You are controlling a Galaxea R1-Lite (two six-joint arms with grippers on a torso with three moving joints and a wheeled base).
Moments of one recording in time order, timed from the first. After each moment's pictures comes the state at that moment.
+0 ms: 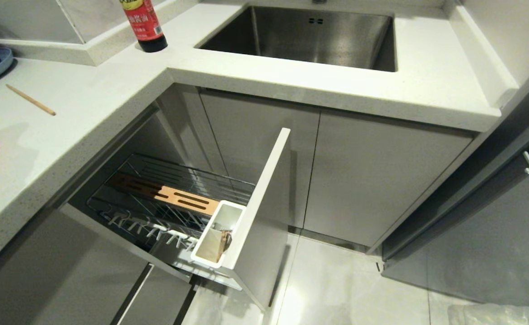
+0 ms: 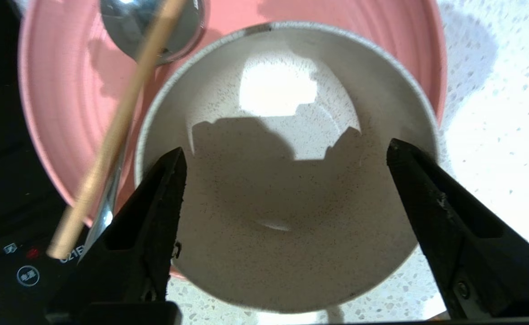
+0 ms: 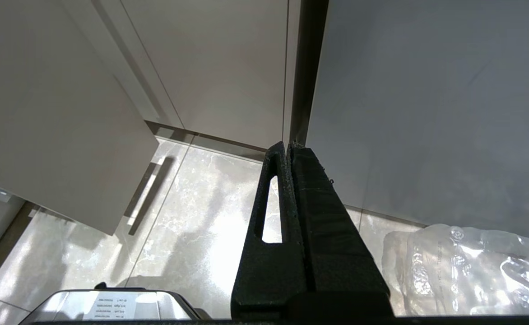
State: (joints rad) left arm 0.67 1.56 -1.88 1.01 -0.07 -0.27; right arm 0.01 0.00 0.00 0.00 0.00 0.02
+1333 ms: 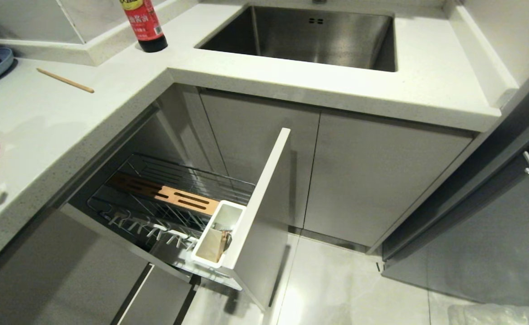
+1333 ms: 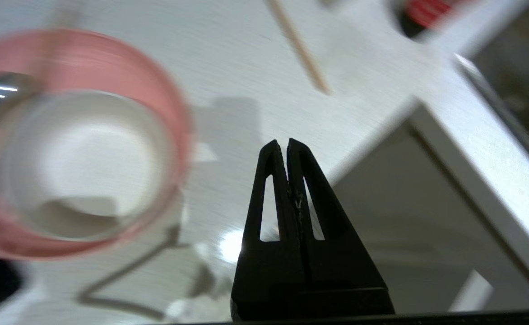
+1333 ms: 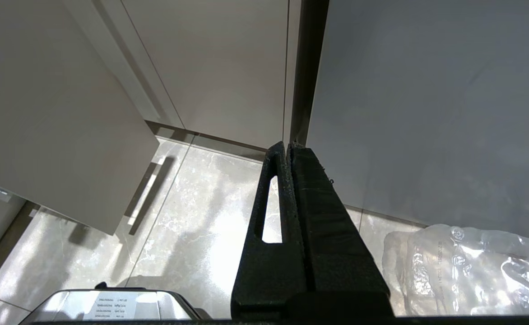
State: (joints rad) left arm 0.36 1.32 -1.94 0.84 0.01 -0.45; right arm 0.01 0.00 0.00 0.00 0.00 0.02
